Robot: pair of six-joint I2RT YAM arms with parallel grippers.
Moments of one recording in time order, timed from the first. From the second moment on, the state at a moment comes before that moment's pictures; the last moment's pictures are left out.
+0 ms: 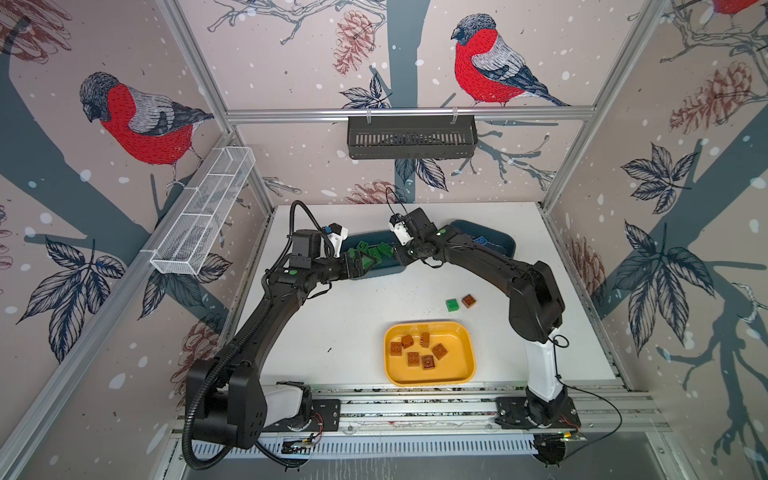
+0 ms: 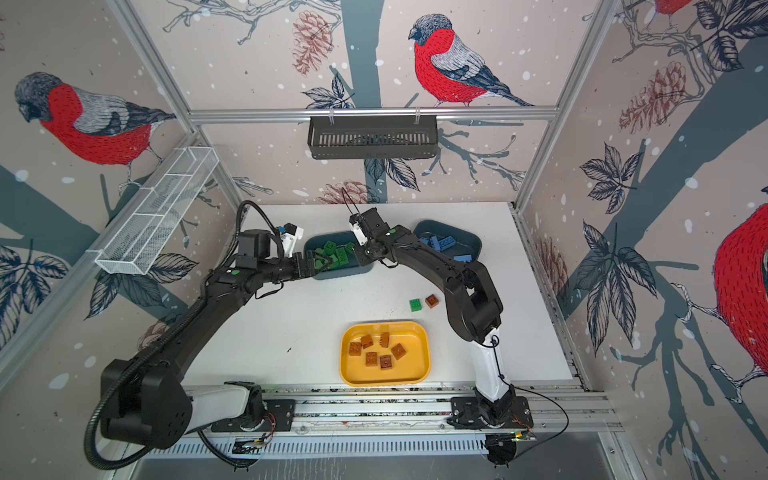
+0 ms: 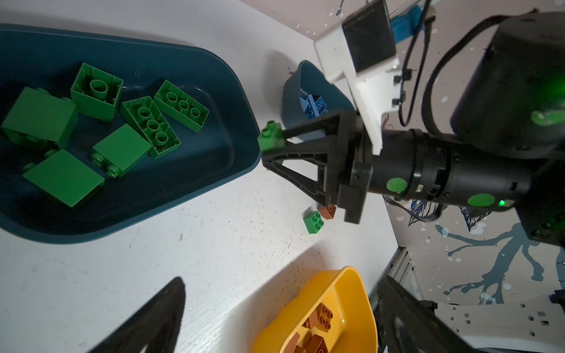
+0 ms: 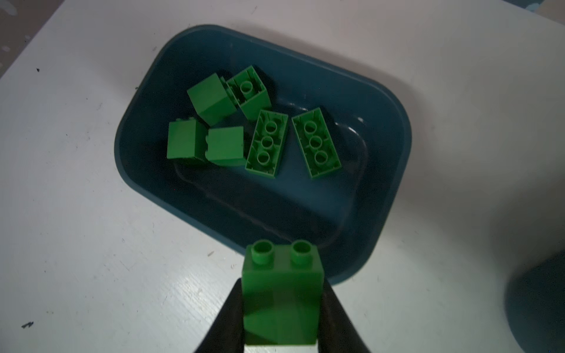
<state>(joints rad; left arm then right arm) -0.16 1.27 0.96 -0.38 0.70 -0.39 0.72 2.10 1.82 -0.60 -0.11 0.10</state>
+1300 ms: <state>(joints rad) -0.15 1.32 0.95 -0.38 0.74 -0.39 0.60 1.70 1.32 -0.77 -0.03 0.32</state>
